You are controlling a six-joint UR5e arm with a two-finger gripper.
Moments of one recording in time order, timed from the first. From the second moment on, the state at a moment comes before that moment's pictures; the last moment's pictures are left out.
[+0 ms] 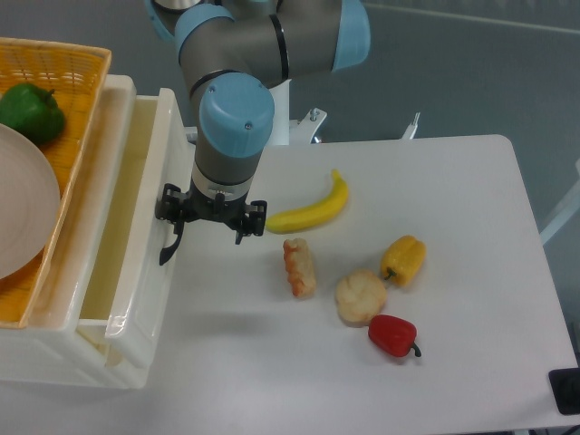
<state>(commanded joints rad) 2.31 -1.82 -1.53 -1.43 1.34 0.37</state>
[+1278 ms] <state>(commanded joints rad) 2.43 -1.82 -1.51 -1.43 1.34 0.48</state>
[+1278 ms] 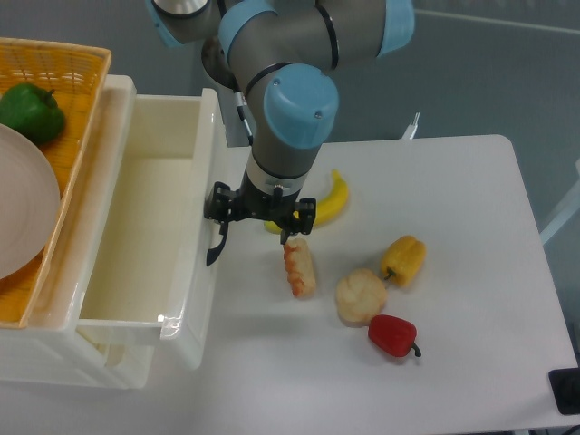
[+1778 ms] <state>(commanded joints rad) 2.45 -1.82 -1.51 -1.43 1.36 0.51</state>
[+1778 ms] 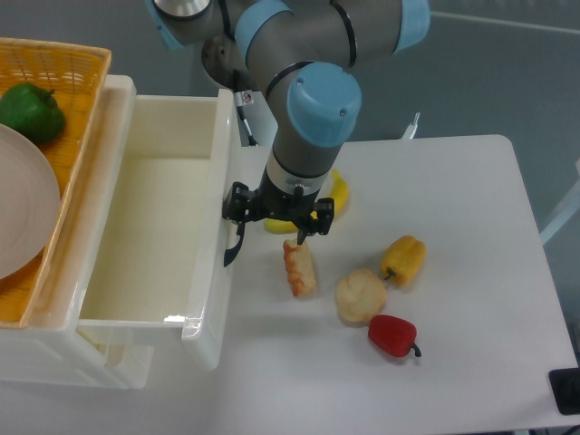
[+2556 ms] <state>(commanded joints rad) 2.49 -1.83 -1.49 -1.43 1.36 0.54</state>
